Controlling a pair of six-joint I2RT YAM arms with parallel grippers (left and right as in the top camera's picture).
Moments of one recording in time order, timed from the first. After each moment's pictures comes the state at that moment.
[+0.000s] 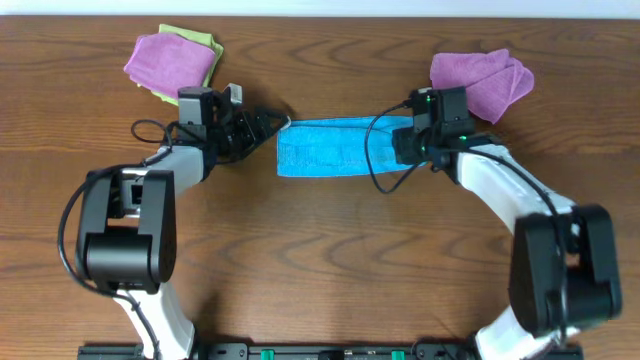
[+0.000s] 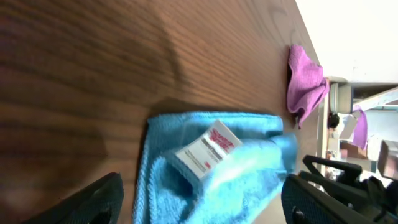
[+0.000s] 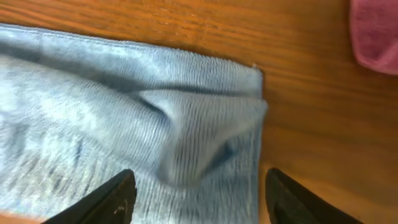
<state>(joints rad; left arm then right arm) -0.05 1.97 1.02 0.15 0.76 -0.69 0.19 1.77 1.07 -0.30 -0.08 0.02</state>
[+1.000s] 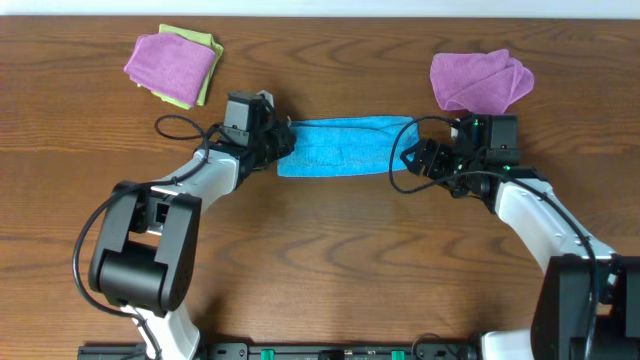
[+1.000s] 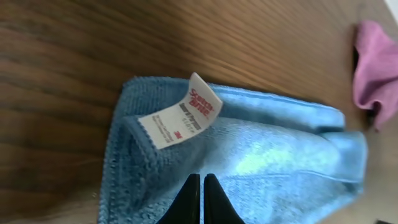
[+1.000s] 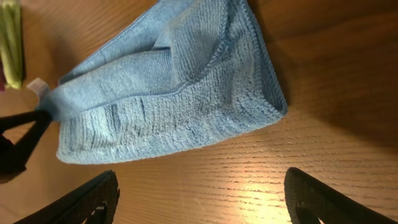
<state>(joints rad) -0.27 1.90 1.02 0.02 0.35 -0.66 0.01 1.60 0.85 -0.26 -0.45 0.49</state>
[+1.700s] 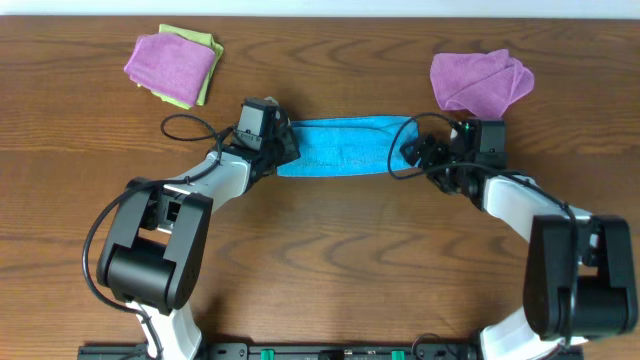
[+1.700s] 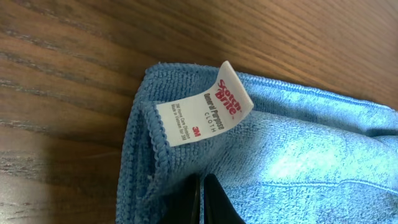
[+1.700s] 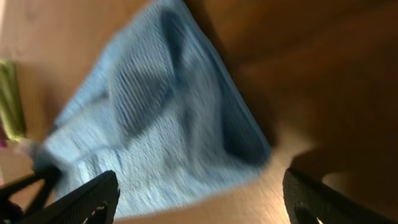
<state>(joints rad) -0.32 1.92 1.02 -0.01 0.22 -0.64 0.02 1.76 0.82 0.00 -0.42 0.70</state>
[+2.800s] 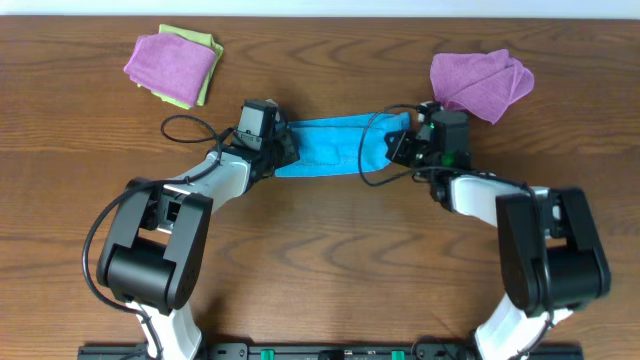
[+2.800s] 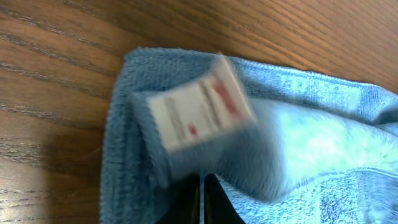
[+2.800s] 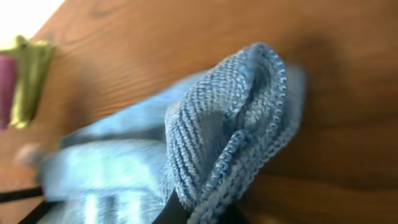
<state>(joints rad) -0.32 1.92 1.02 -0.03 0.23 -0.64 0.17 1.88 0.82 0.38 -0.35 0.59</state>
